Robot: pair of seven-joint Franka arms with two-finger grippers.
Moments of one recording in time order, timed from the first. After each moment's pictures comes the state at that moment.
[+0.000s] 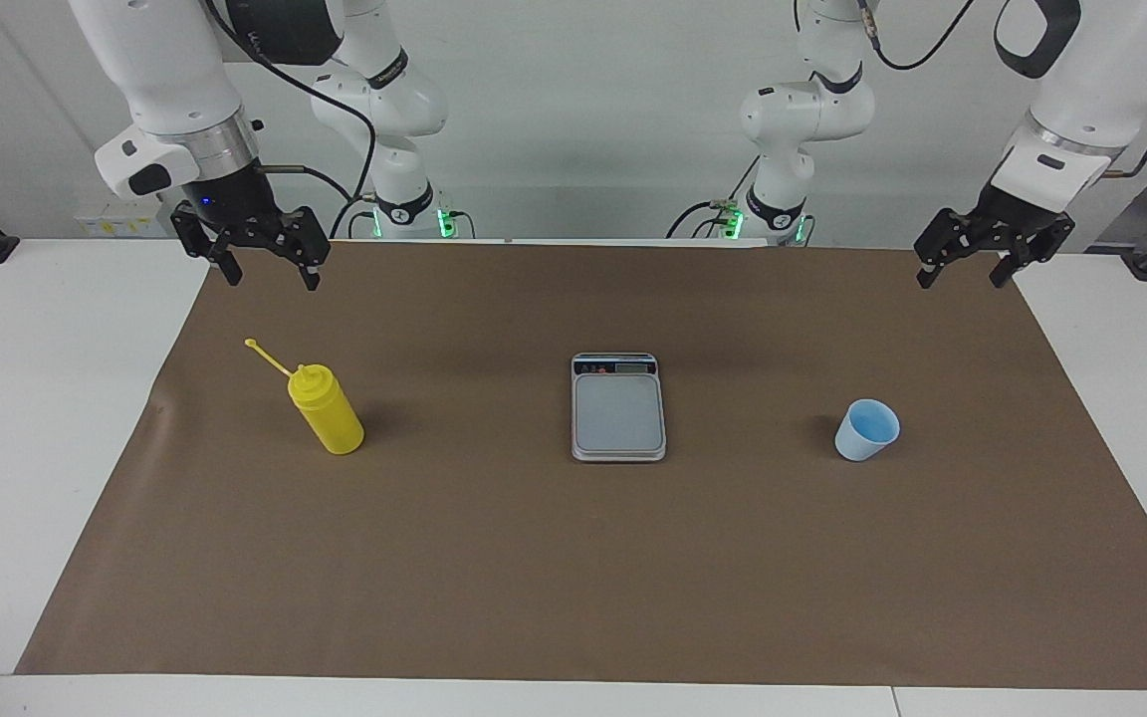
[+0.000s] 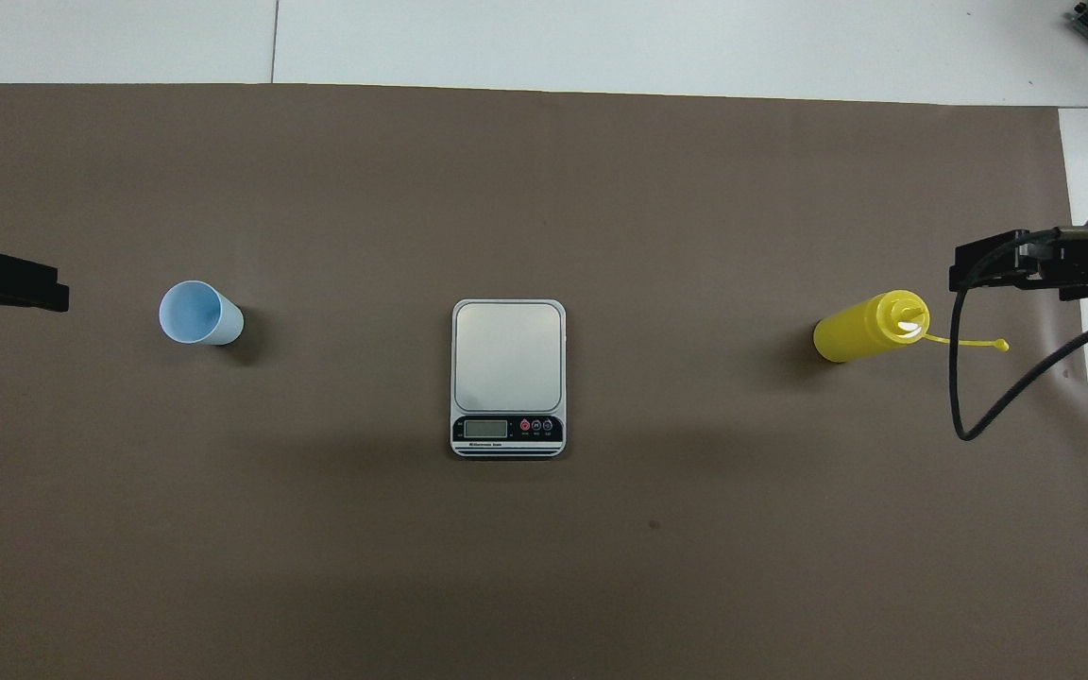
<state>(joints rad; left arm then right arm) 0.06 -0.01 -0.08 -1.61 -0.03 1.65 0.00 -0.09 0.02 0.11 -1.54 -0.01 1.62 0.11</state>
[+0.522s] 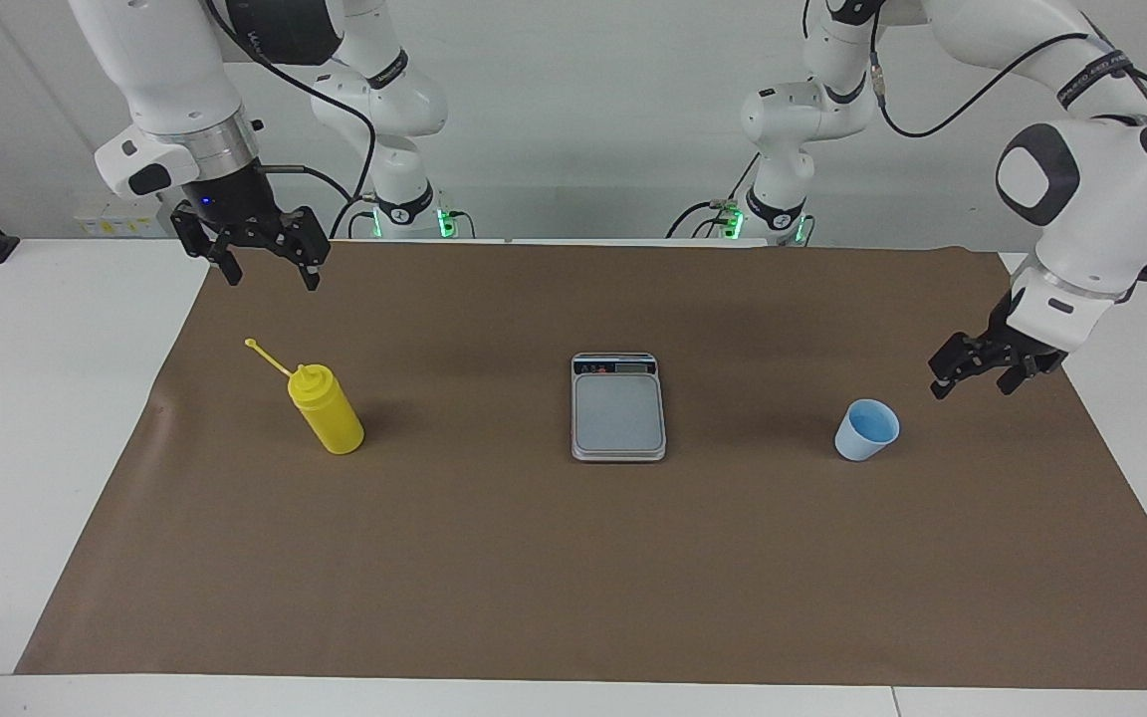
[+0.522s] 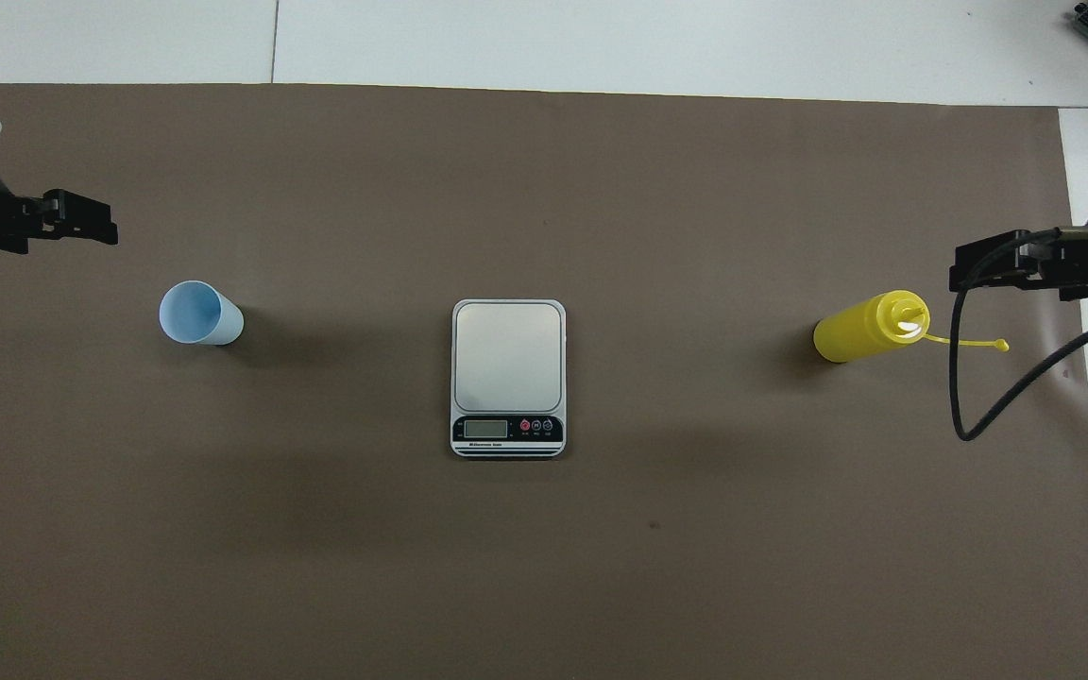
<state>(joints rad) 0.10 0.22 -0.08 -1.62 -0.03 1.93 0.00 -0.09 0.02 0.11 -1.54 -0.01 1.62 0.11</state>
